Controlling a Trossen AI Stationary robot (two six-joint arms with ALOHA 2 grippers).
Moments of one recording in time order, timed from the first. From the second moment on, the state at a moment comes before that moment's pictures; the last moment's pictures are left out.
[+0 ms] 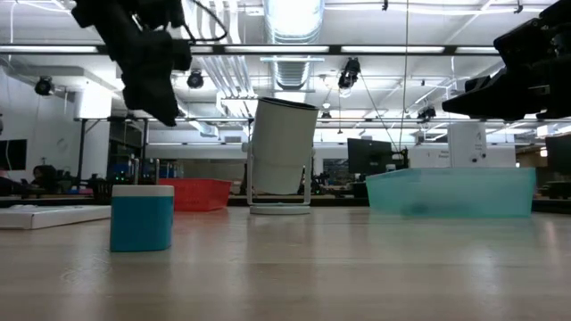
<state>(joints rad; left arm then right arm) 0.35 1.05 0.85 -0.73 0.09 -0.25 0.10 0.27 0.01 0.11 0.24 -0.18</state>
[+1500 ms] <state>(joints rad) -0.42 1.62 1.09 -0.48 0.02 -0.41 0.10 0.27 0.01 0.11 0.24 -0.13</state>
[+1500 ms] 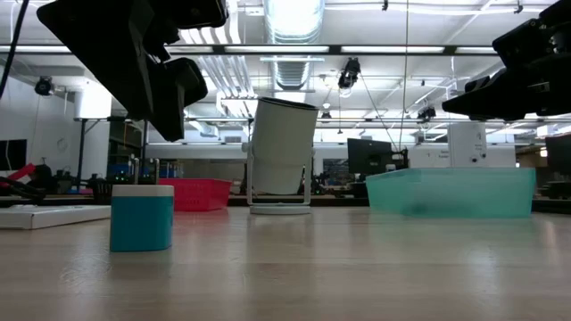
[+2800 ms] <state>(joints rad) -0.42 1.80 1.10 -0.40 0.05 -0.46 0.10 0.27 0.01 0.11 0.24 -0.13</state>
